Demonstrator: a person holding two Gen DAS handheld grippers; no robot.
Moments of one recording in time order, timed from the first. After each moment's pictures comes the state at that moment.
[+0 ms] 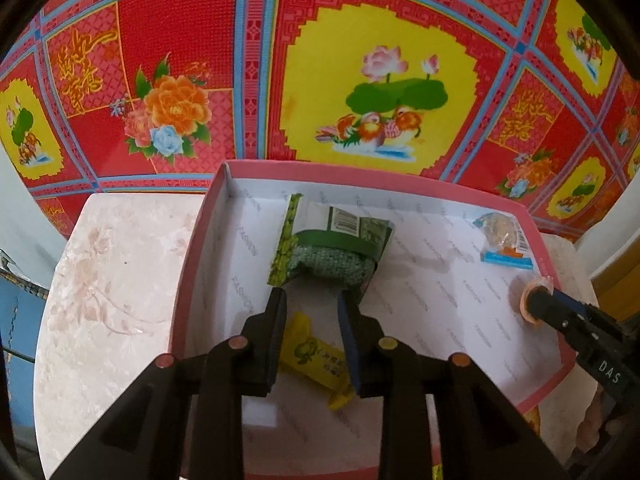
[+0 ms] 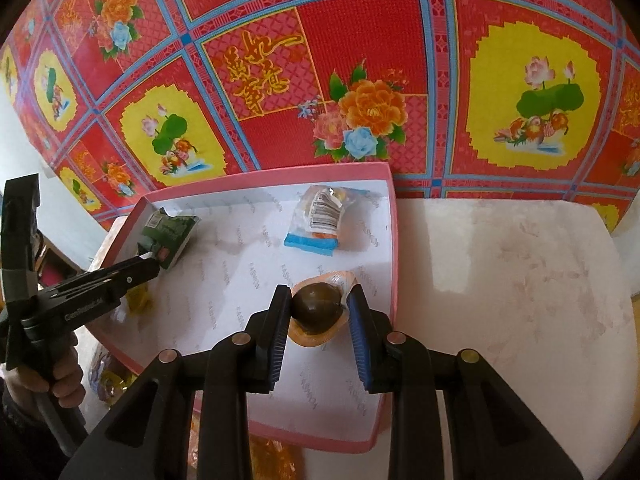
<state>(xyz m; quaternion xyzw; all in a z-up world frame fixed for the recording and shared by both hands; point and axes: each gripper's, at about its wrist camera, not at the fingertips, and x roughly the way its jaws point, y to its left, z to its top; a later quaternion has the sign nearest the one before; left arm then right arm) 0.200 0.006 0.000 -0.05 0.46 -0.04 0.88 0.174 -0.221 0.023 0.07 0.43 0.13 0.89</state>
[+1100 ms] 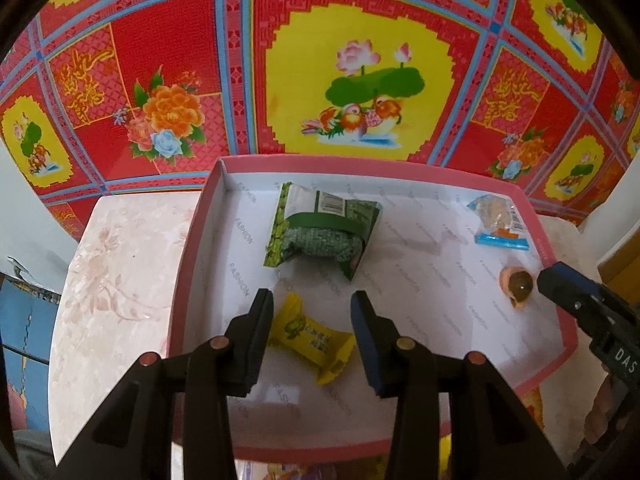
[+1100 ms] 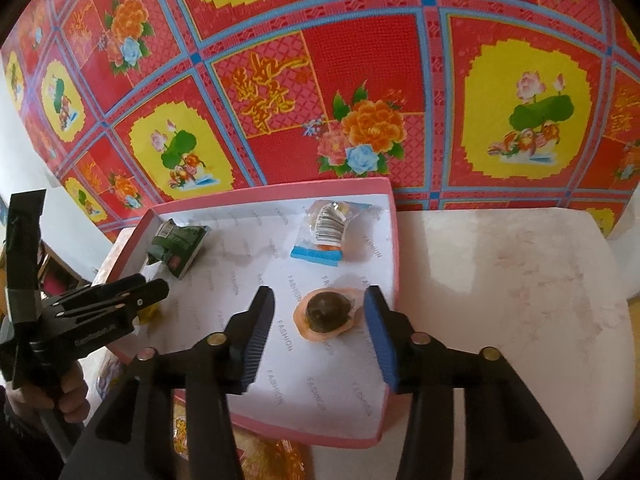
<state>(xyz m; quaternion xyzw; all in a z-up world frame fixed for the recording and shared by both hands) 0.185 -0.010 0.015 -0.02 0.47 -0.03 0.88 0.165 -0.223 0.031 0.08 0.41 0.12 0.90</state>
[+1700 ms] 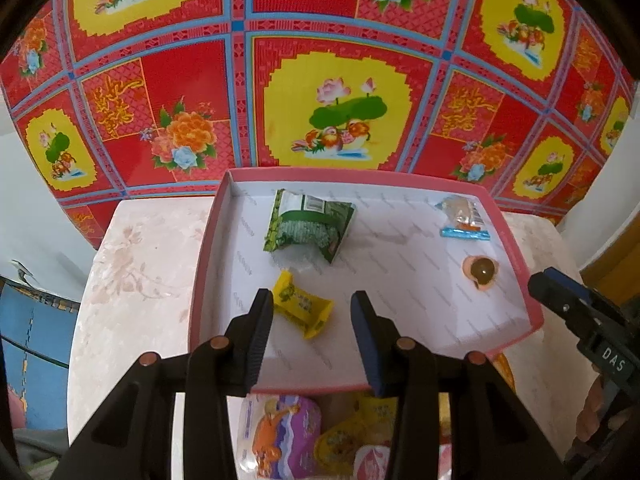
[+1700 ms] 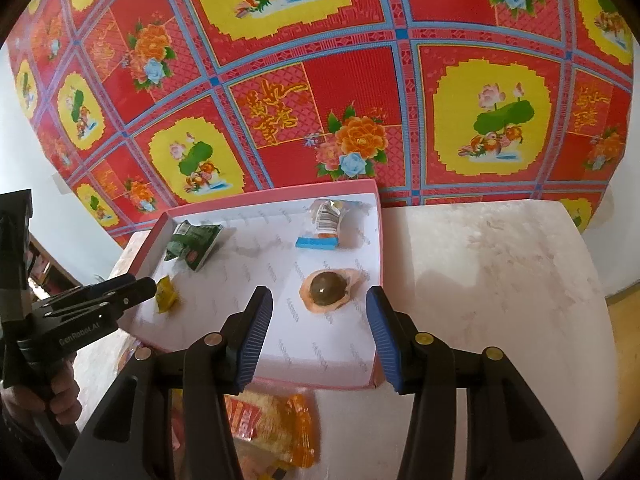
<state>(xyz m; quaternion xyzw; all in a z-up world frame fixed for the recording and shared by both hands) 0.142 -0.006 0.048 -0.02 0.45 -0.05 0.89 0.128 -0.235 0.051 0.09 0.40 0.12 0.91</state>
